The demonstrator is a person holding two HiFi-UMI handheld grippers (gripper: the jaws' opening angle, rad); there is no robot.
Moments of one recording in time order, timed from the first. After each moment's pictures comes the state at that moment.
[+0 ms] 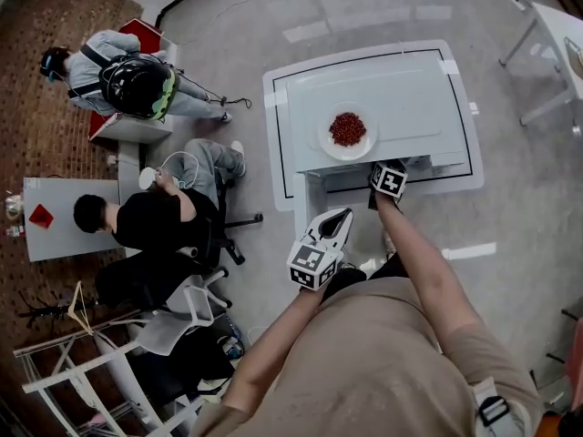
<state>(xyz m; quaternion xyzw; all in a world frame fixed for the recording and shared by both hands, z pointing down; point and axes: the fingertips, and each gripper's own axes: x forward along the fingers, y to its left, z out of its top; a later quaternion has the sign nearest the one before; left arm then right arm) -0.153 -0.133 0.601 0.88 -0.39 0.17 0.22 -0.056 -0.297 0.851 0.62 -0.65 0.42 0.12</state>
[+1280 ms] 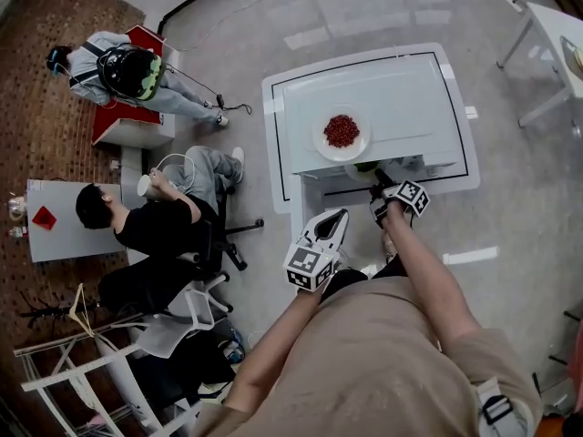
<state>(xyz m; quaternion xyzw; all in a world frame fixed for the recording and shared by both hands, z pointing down) -0.147 -0.128 0.591 0.88 -0.40 0.16 0.21 -0.060 -0.246 0.843 0.43 -0.55 0.68 -0.22</state>
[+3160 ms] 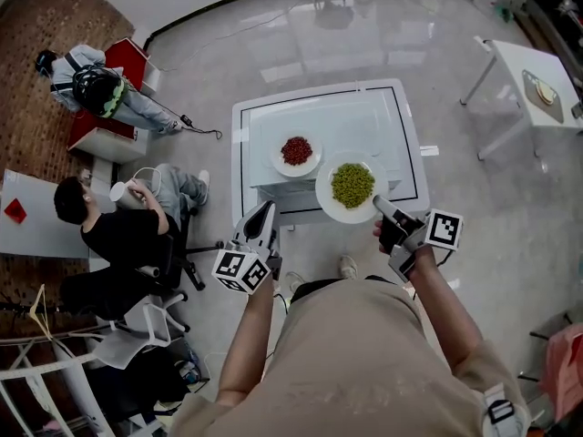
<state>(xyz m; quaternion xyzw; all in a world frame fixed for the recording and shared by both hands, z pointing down) -0.178 -0.153 0.468 0.85 -0.50 -0.01 0.16 0.049 -0.159 0.486 0.26 -0.73 0.61 -0.19</state>
